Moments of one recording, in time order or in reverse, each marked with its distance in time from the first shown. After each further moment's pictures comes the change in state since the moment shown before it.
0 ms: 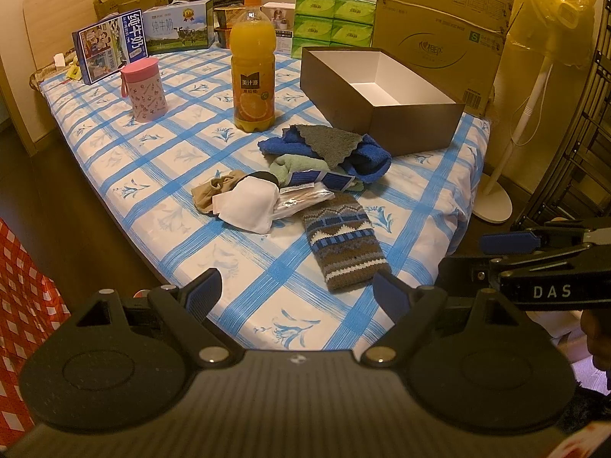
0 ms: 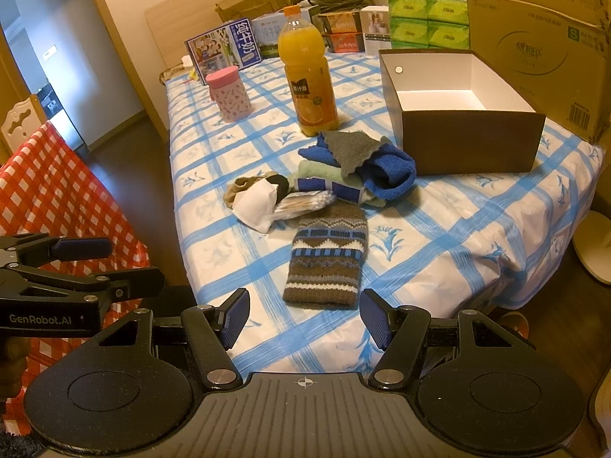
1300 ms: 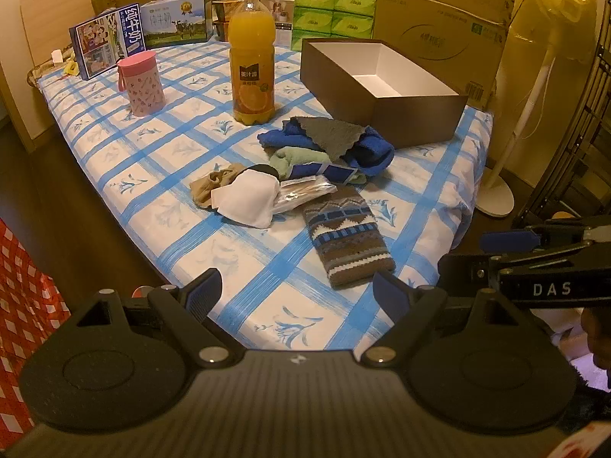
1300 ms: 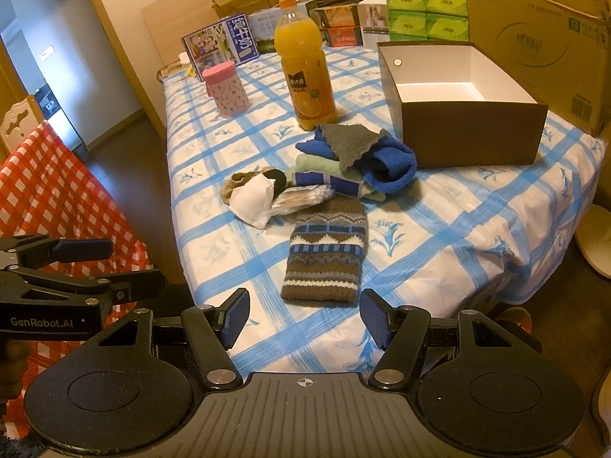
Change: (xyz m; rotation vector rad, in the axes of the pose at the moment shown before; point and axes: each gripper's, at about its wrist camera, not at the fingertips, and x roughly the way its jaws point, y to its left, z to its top) left arm 0.015 0.009 -0.005 0.004 0.017 -0.002; right arm 0.006 -0.001 -0.003 0.002 0.007 -0.001
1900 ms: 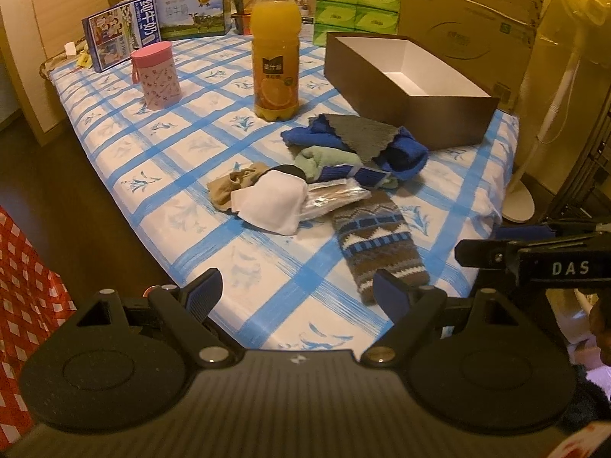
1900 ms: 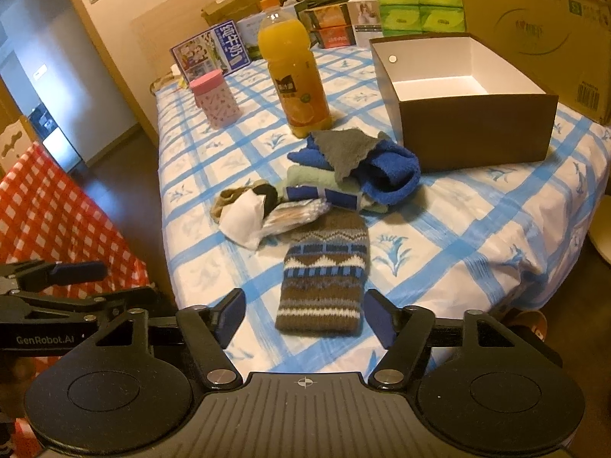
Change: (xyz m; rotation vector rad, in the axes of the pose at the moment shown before) left arm 0.032 0.021 0.013 -0.027 0.016 0.050; right arm 0.037 -0.017 0.017 0.062 -0.010 0.024
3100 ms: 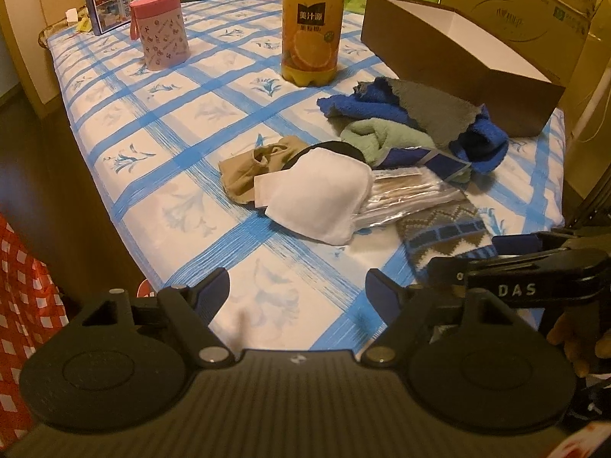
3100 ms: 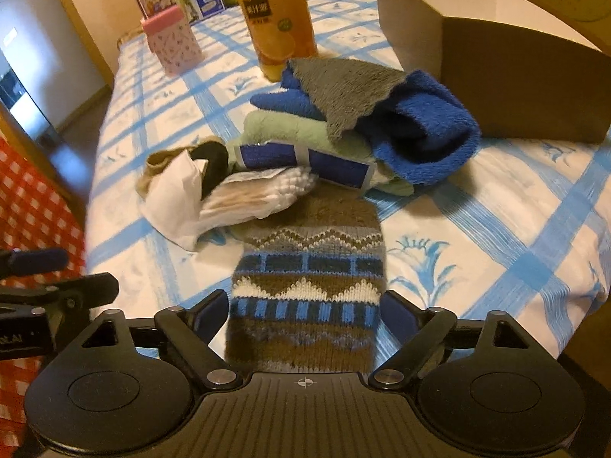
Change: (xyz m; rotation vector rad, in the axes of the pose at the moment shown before) left arm 0.114 0.040 0.013 -0.038 0.076 0.019; right arm 0.150 -0.017 0.017 -0.017 0.129 -0.083
